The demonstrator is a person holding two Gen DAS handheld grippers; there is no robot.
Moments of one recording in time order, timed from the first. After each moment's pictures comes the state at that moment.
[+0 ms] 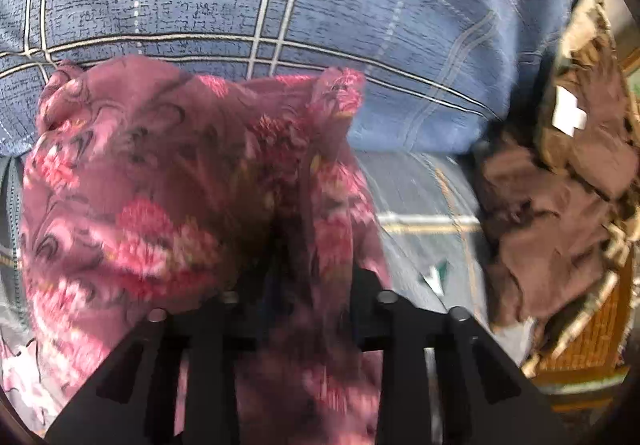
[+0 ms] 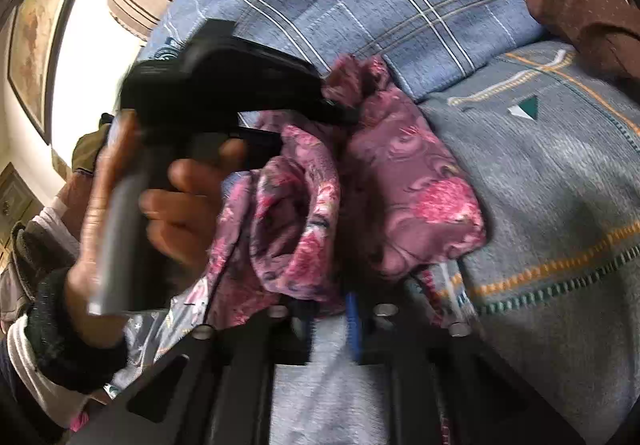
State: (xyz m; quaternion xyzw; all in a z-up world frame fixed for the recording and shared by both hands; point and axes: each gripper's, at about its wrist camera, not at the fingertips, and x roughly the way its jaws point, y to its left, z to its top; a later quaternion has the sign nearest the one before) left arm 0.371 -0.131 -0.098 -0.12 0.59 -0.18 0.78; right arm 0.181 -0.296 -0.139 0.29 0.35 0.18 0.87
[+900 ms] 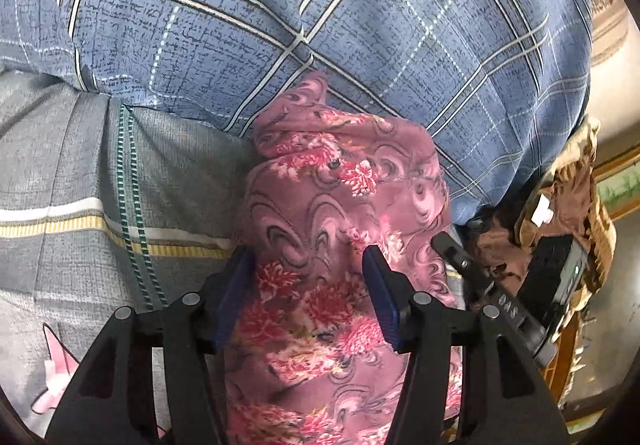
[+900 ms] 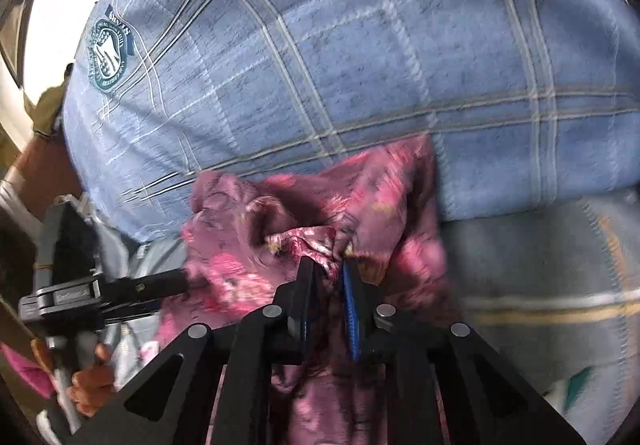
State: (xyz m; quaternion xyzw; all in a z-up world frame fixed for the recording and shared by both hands) left arm 0.351 0.024 -0.117 -0.28 0.54 -0.15 0.78; right arm 0.363 -0.291 -0.095 0.16 0.44 0.16 0.87
